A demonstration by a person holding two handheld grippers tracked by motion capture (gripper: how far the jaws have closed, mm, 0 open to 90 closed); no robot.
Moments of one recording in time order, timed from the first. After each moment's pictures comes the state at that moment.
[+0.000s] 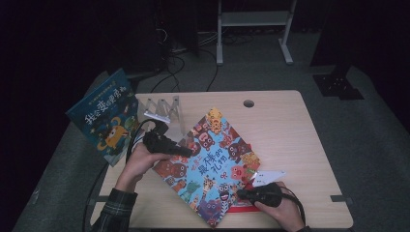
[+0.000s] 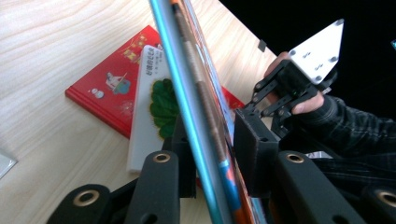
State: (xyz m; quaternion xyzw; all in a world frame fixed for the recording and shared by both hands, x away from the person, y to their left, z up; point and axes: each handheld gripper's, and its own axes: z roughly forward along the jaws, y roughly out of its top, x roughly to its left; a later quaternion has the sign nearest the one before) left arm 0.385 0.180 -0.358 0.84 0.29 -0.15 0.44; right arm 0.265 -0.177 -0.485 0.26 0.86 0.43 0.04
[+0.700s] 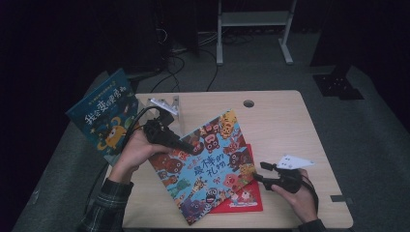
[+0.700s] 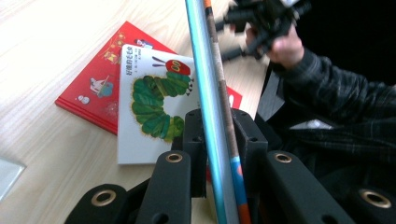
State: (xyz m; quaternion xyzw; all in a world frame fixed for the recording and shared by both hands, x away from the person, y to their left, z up) left arm 0.374 0.157 -0.299 0.89 0.24 -0.14 0.37; right arm 0.292 -0.234 -0.465 0.35 0.79 0.49 0.14
